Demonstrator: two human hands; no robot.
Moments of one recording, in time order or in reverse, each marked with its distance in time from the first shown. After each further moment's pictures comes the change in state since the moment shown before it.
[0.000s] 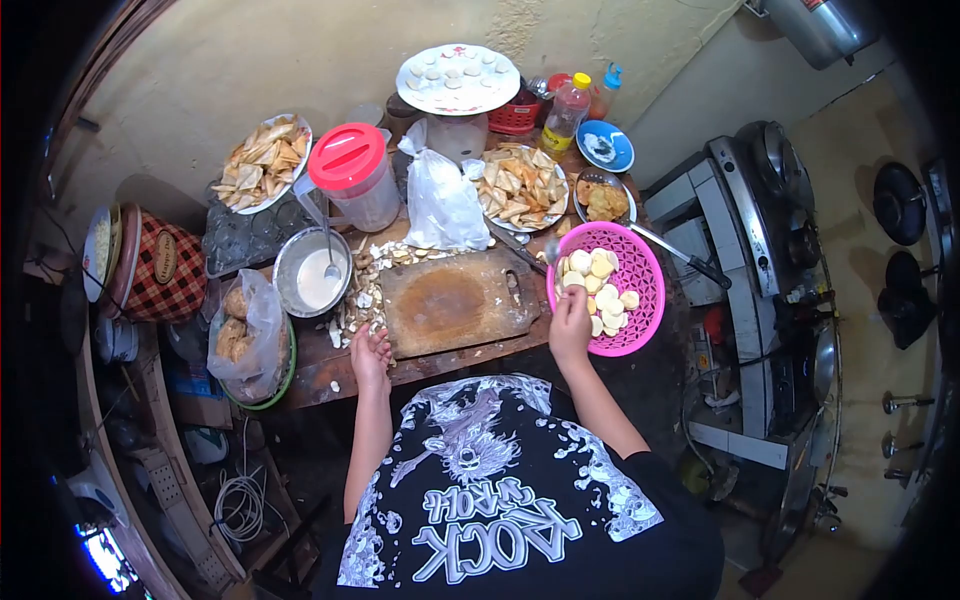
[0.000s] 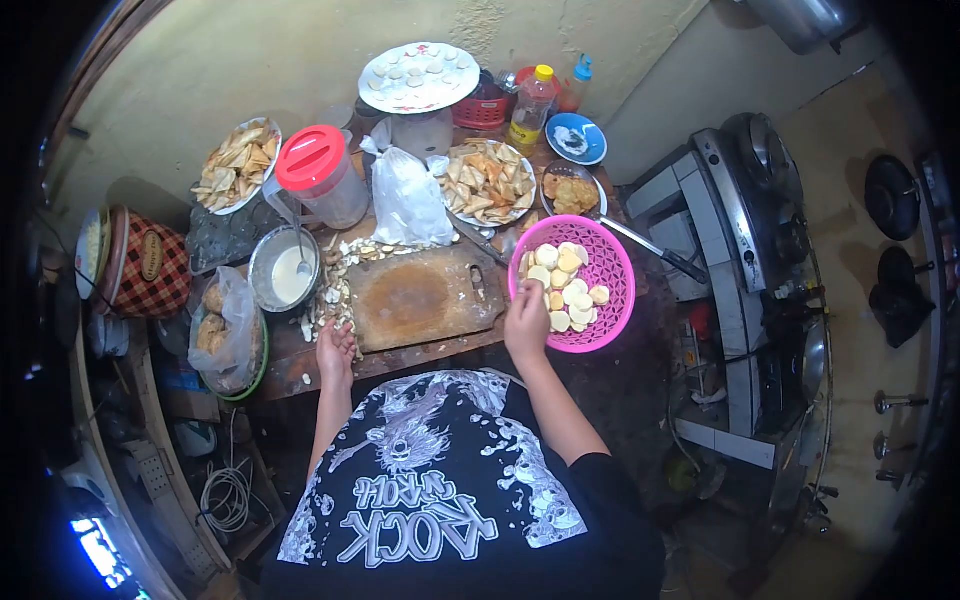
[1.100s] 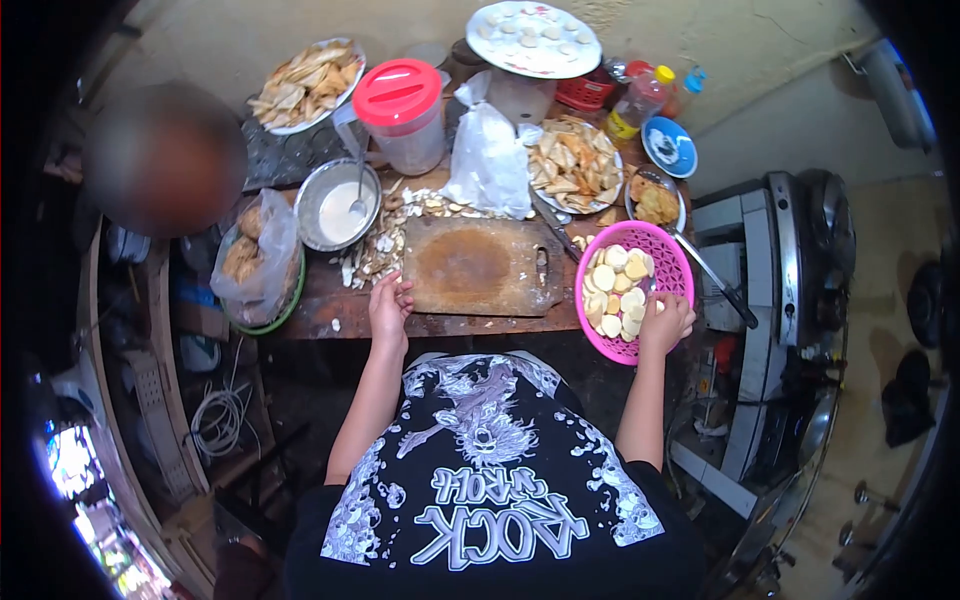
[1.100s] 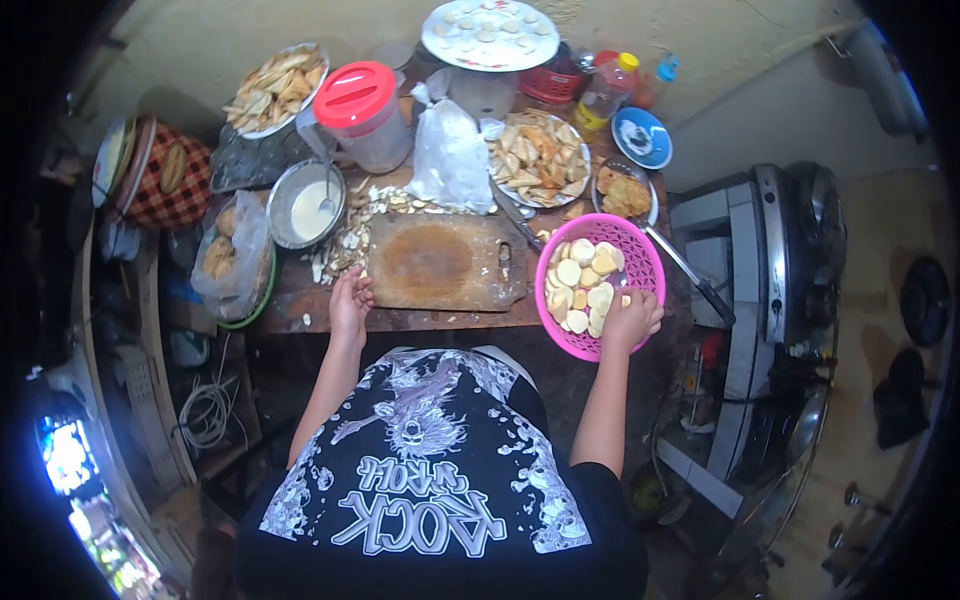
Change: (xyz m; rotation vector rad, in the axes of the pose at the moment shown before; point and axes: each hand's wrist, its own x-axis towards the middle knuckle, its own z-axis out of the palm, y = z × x) left_hand -0.033 0.004 0.033 0.048 0.030 0.054; right_hand 0.069 0.085 -0.078 -0.741 0.053 -0.006
